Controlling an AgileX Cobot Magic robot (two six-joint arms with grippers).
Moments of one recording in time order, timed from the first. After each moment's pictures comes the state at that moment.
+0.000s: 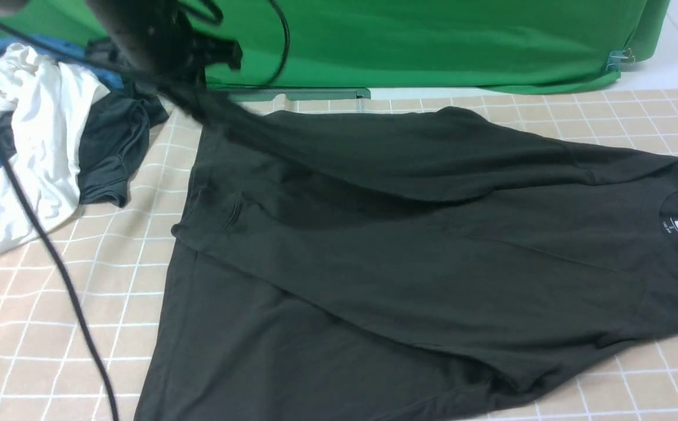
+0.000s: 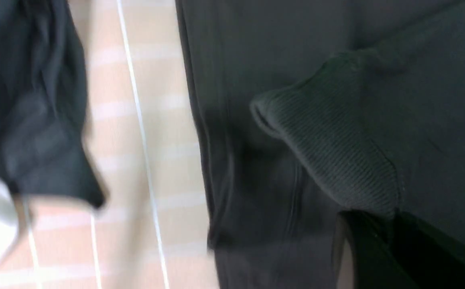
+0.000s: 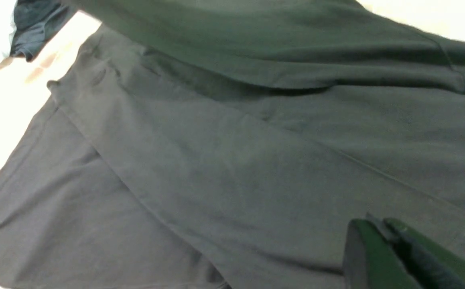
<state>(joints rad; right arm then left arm) 0.19 0.65 -0.62 0.32 0.62 -0.13 -0.21 1.95 -1.82 -0.04 1.21 -0.03</state>
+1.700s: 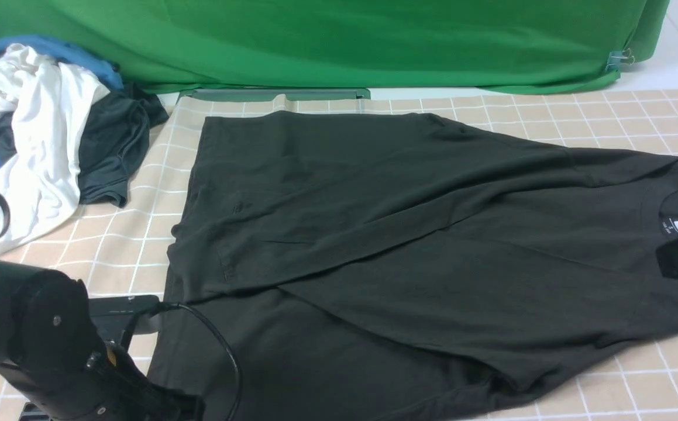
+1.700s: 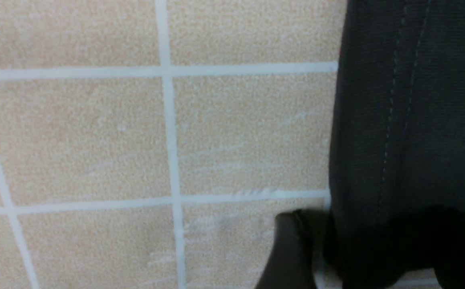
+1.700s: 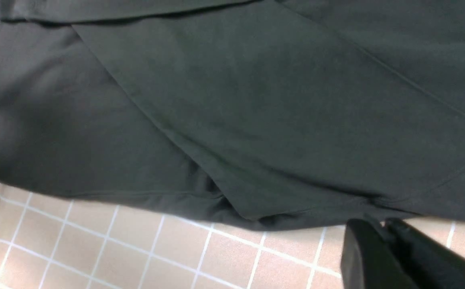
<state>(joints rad) 0.19 0.99 -0.92 0.27 0.97 -0.14 -0.33 1.43 -0.54 -0.15 0.74 -0.19</state>
